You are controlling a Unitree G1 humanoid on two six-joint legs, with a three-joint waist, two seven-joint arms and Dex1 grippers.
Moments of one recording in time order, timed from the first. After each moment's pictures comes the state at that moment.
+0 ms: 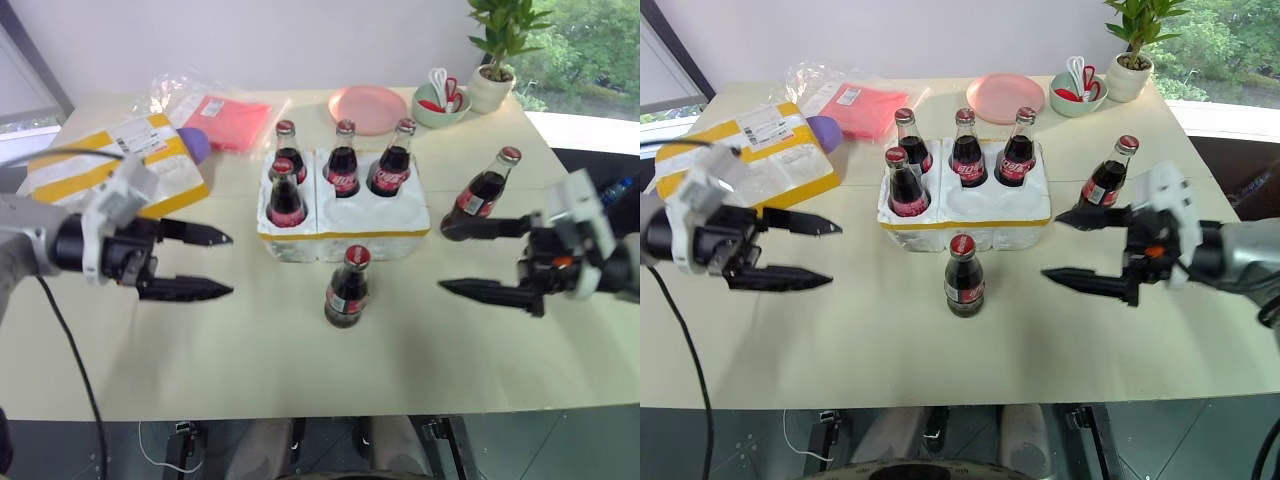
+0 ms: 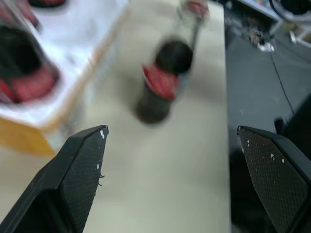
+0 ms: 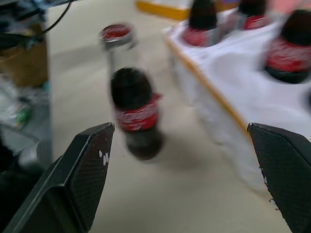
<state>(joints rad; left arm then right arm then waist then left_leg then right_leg) -0.38 1.10 0.23 -0.38 -0.79 0.92 -1.34 -0.20 -1.02 -0.31 -0.49 0.84 0.74 1.10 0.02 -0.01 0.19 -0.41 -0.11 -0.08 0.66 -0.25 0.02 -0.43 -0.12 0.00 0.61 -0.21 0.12</state>
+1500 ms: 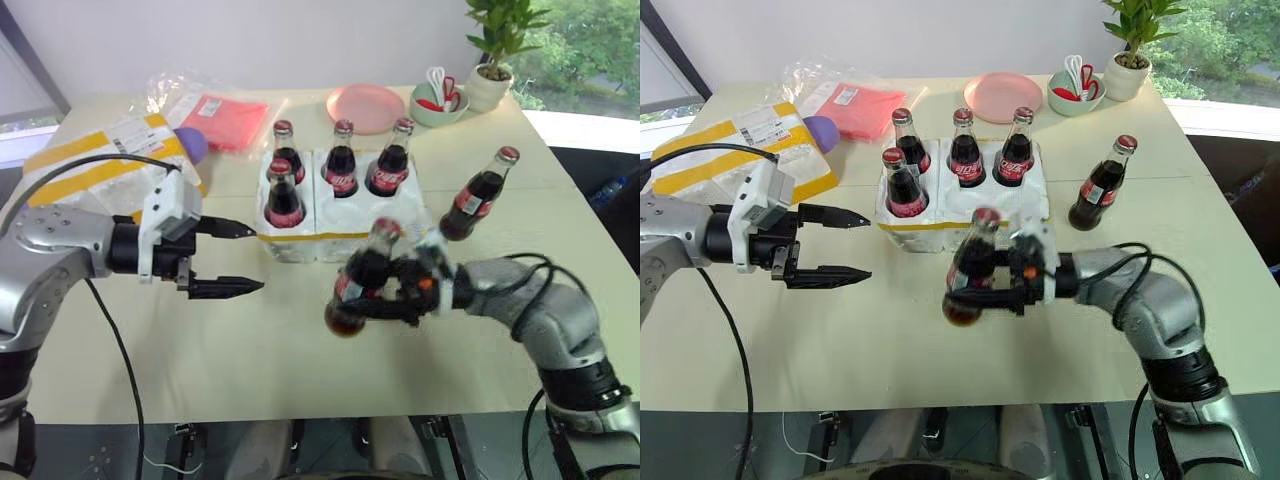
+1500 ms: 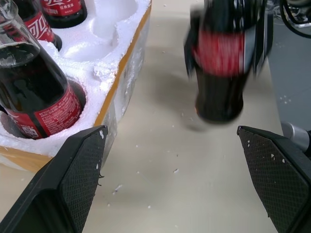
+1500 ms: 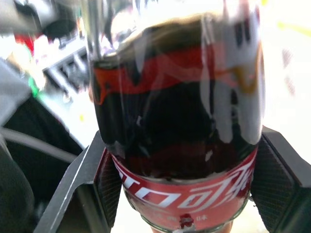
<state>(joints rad) -0.43 1.01 0.10 -0.38 -0.71 0.75 -1.18 -0.44 -0.63 0.00 -0.37 0.86 0.85 0.98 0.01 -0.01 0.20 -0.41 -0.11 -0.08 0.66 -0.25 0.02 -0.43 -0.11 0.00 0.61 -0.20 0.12</state>
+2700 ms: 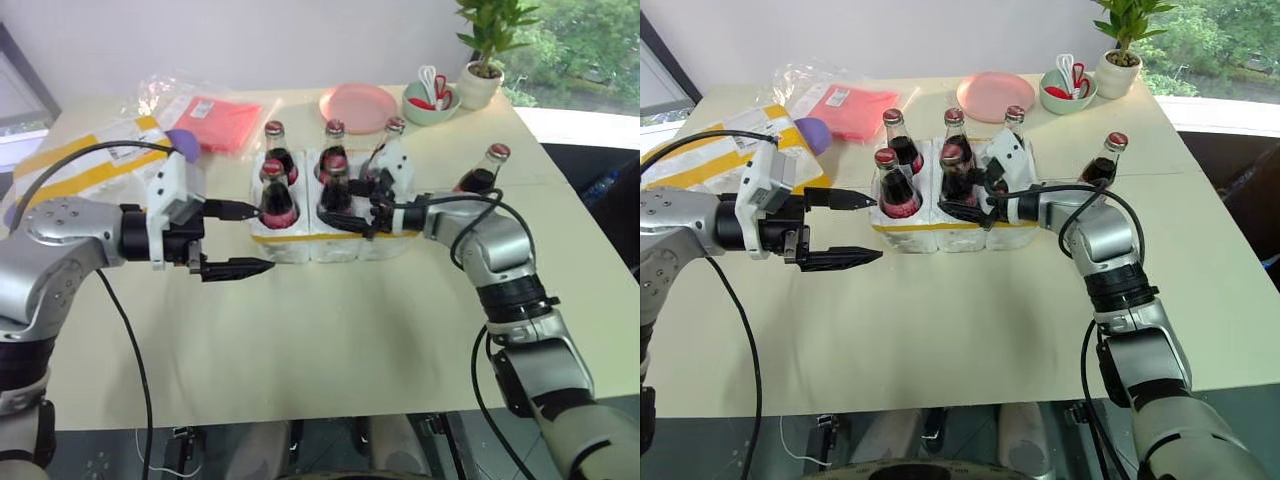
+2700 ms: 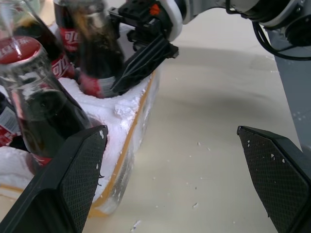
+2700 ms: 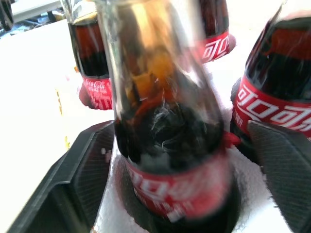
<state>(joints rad) -0.50 0.93 0.09 -0.36 -0.71 0.73 -1.11 -0.75 -0.46 0.13 0.08 0.41 0.65 0.85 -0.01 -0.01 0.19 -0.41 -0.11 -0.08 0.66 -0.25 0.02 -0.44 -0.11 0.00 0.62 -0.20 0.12</state>
